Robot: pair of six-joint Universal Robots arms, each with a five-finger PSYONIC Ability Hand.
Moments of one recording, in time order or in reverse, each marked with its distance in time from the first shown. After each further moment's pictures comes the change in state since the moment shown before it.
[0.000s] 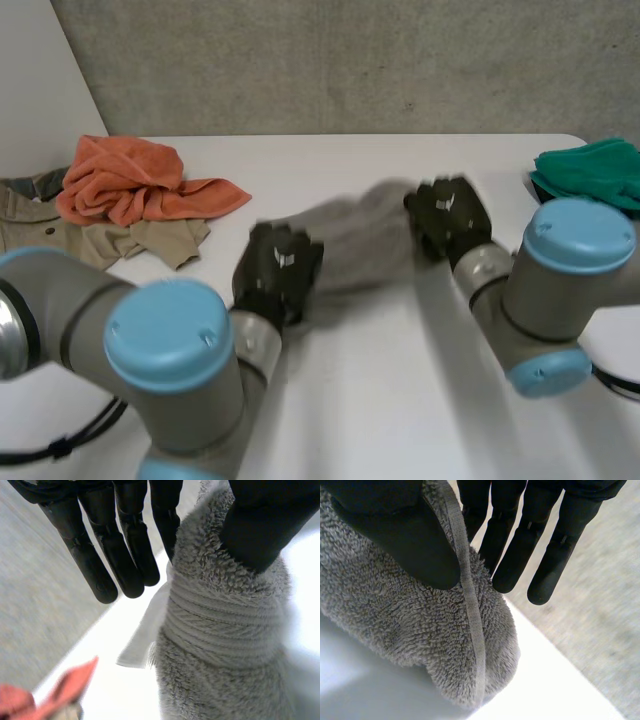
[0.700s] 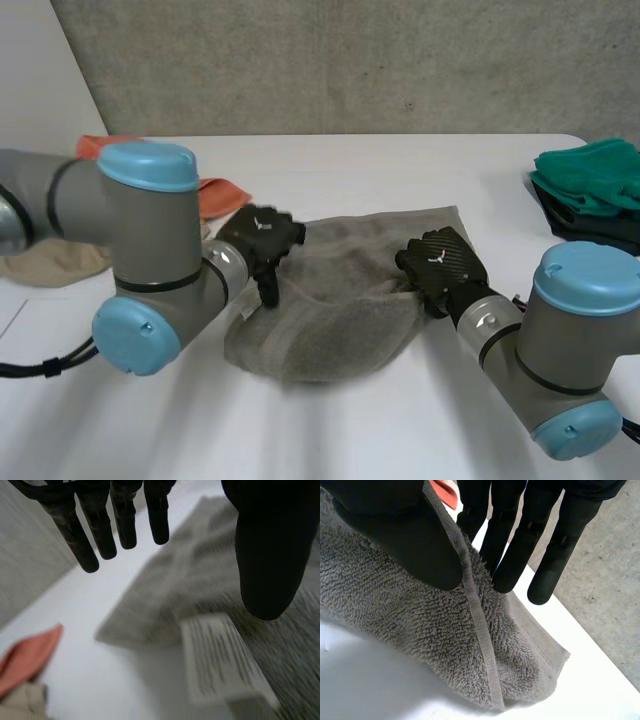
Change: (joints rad) left arm 0.231 -0.183 0.474 -0.557 0.306 -0.060; right arm -0.008 -0.078 0.180 0.016 -0.087 -0.098; left_hand -0.562 -0.565 -0.569 -0.564 -0.570; right_hand 0.000 0.000 0.000 0.000 0.003
